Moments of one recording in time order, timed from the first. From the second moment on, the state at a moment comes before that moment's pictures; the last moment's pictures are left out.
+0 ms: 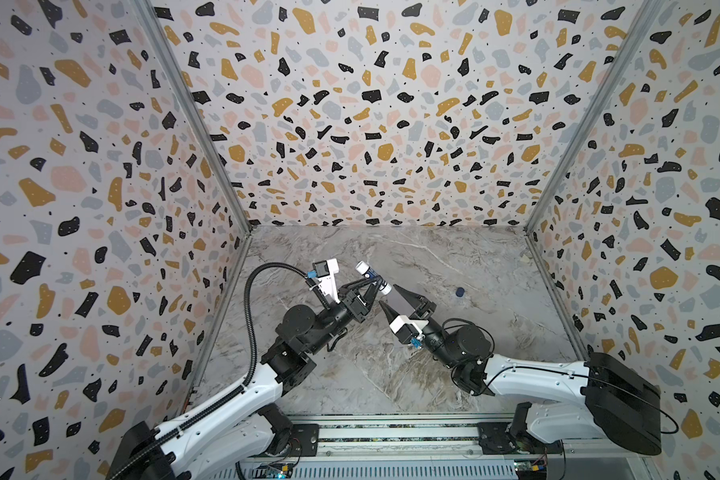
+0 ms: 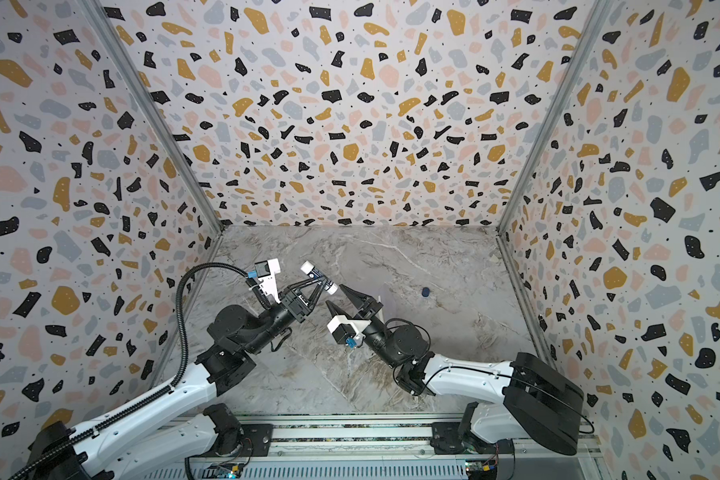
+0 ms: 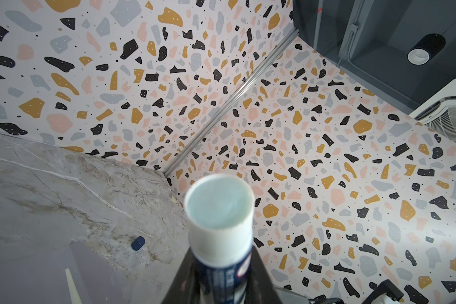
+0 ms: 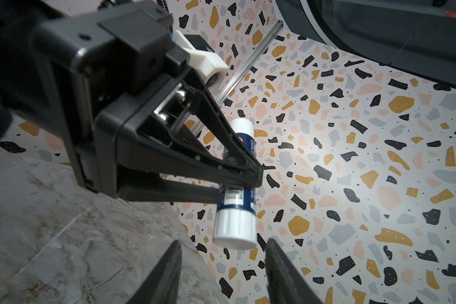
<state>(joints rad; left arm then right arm) -0.73 0.91 0.58 0.56 0.12 -0.84 1.07 1.32 0.55 1.12 0.16 -0.81</state>
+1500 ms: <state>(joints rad) -0.73 0.88 0.59 0.58 0.25 -0.57 0.71 1.31 0.71 0.96 -0.80 0.28</state>
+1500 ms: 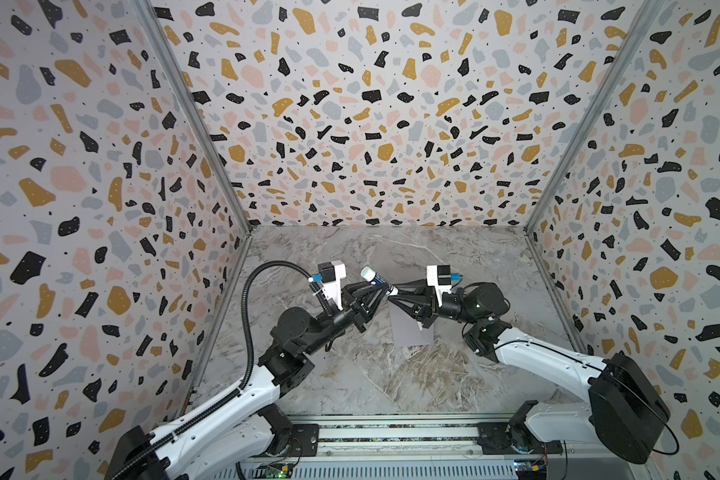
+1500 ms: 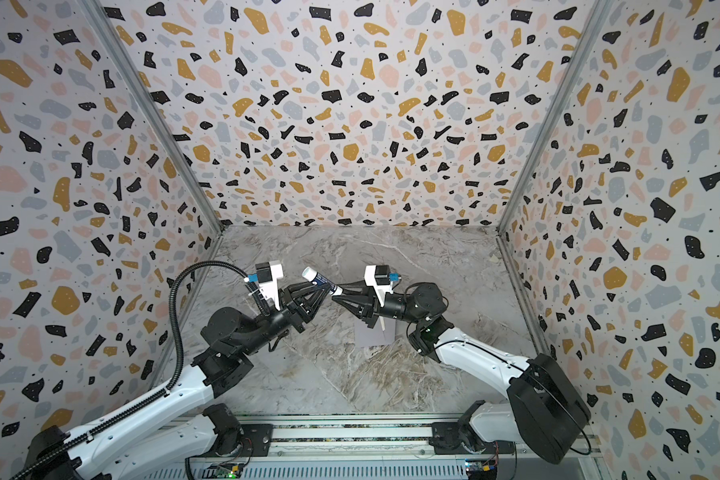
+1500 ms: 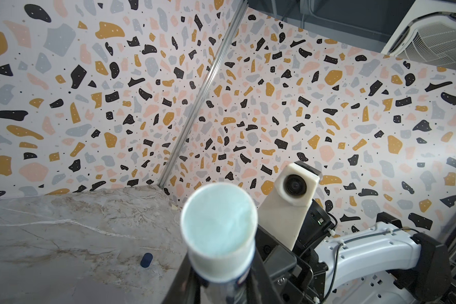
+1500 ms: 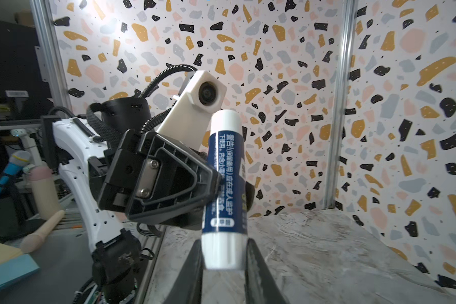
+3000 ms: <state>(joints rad) -0.73 0.89 0.59 0.56 0.15 -0.73 1.10 1.31 0.59 1.14 0.21 -0.84</state>
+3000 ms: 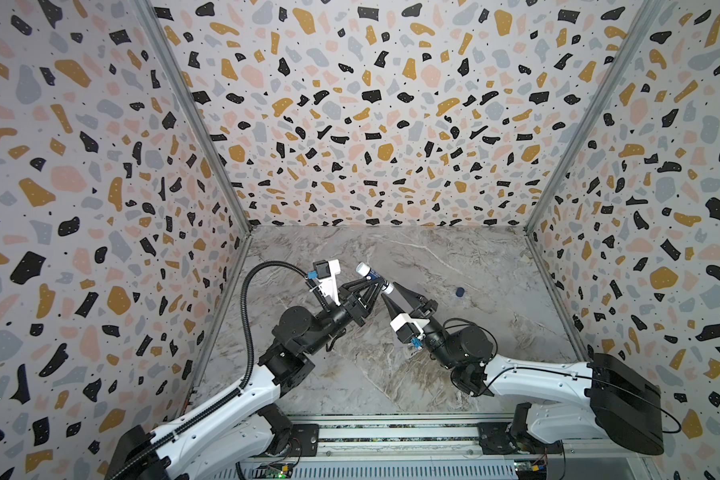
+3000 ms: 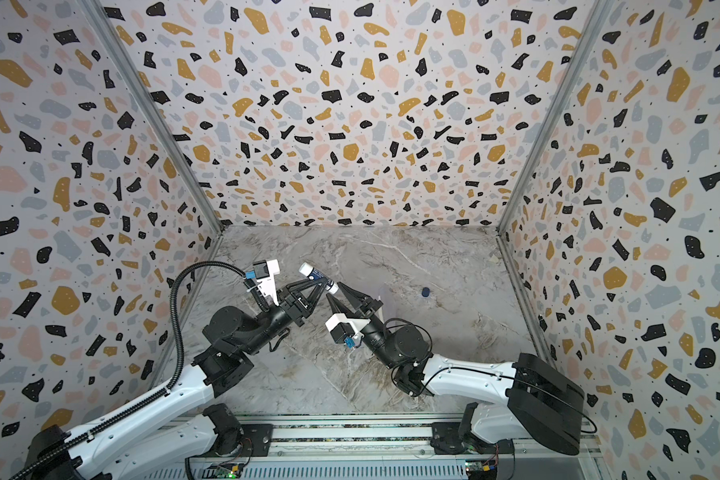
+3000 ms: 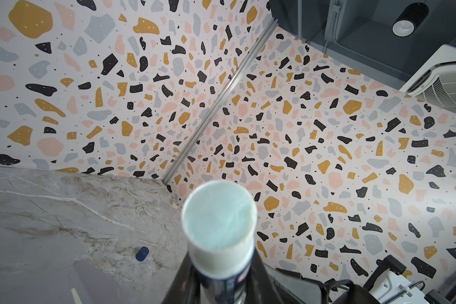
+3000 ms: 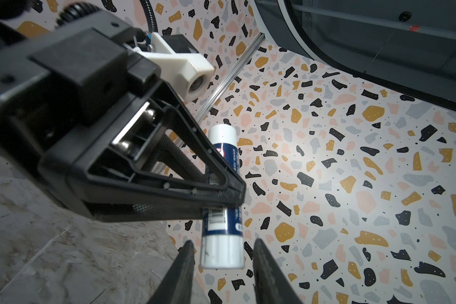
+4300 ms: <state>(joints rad) -0.73 0.87 0.61 0.51 0.26 -0.54 0.73 1.23 0.70 0.85 -0.70 0.11</state>
